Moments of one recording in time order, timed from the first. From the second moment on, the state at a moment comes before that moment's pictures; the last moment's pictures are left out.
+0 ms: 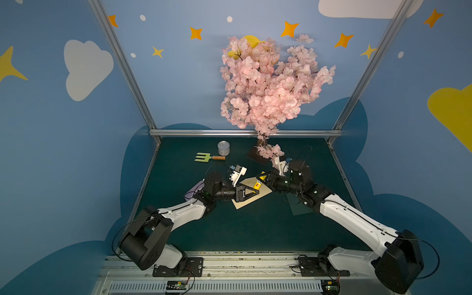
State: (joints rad) left arm -0.58 1.45 0.65 0.64 0.88 -0.75; right arm 0.66 1.22 0.90 -0.12 -0.38 1.01
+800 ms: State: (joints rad) left arm -0.58 1.44 0.65 0.64 0.84 -0.76; right arm 0.65 1.25 0.86 -0.01 -0.44 1.07
